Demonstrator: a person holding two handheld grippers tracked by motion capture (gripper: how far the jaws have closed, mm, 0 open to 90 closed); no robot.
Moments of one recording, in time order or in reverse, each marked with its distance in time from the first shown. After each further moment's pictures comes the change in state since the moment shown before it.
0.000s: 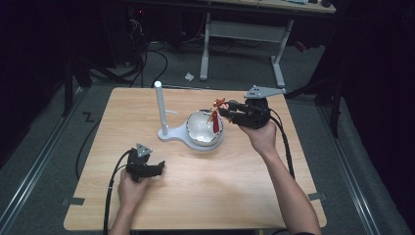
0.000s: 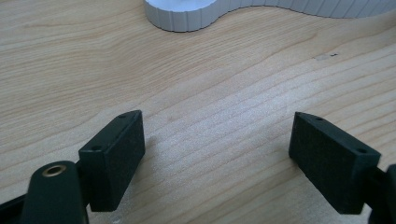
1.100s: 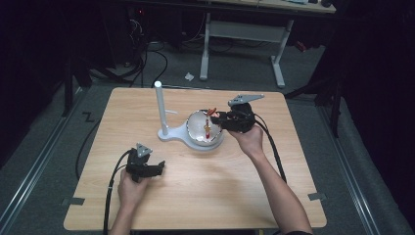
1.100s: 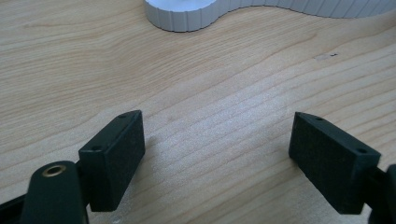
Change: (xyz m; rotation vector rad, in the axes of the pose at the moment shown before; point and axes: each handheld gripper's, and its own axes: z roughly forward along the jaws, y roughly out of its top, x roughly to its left) left arm 0.000 0.000 0.000 -0.001 0.001 0.001; right arm -0.011 -0.032 0.054 0.130 -0.007 0.052
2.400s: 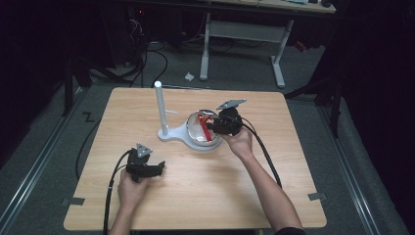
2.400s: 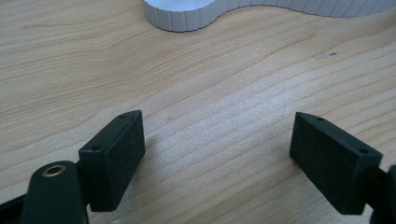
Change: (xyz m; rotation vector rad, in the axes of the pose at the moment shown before) left arm 0.000 0.000 0.000 0.003 -0.004 0.005; right arm -0.010 -0.020 0.057 0.129 -0.069 0.016
